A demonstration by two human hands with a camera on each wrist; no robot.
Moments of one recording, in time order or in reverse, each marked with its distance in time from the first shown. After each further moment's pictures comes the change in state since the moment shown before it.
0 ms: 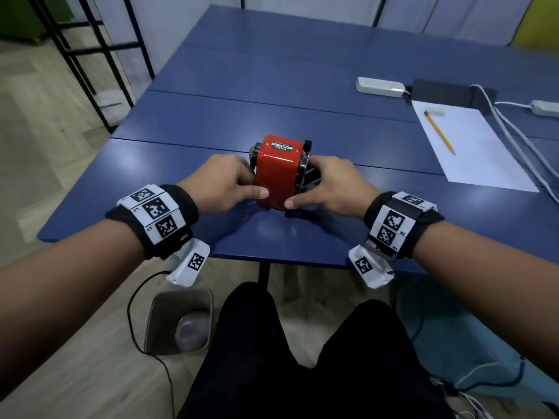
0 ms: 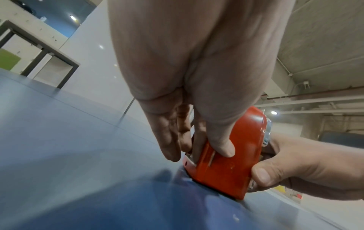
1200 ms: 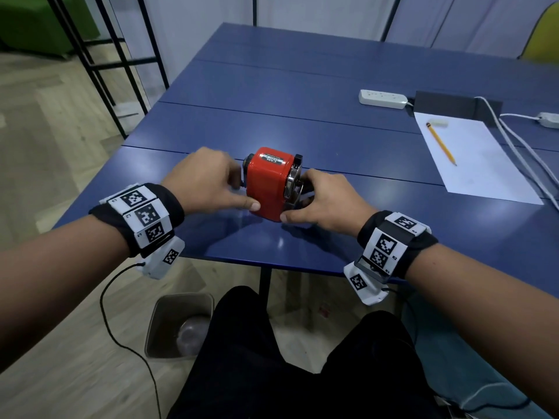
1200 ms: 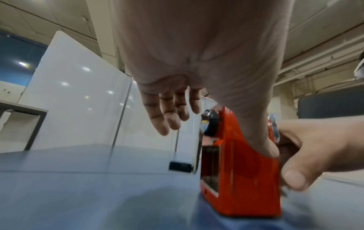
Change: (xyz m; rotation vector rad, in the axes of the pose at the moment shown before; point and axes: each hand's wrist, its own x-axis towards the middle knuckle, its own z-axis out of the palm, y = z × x) left_hand -0.017 0.015 -0.029 0.241 0.075 -0.088; right_hand -0.017 -0.004 0.005 -0.067 0.012 0.010
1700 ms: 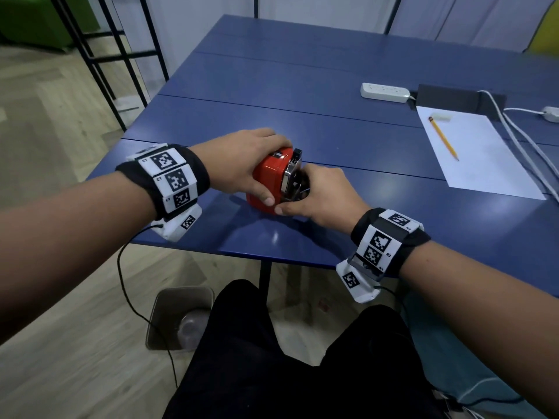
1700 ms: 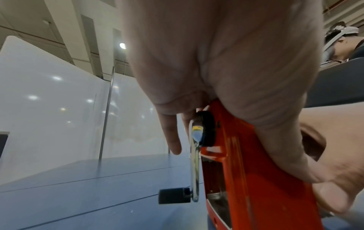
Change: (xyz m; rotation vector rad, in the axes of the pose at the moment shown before) left_hand 0.038 0.031 -0.014 0.022 -0.144 0.299; right_hand -0.001 -0.005 0.007 -0.018 0.054 0.019
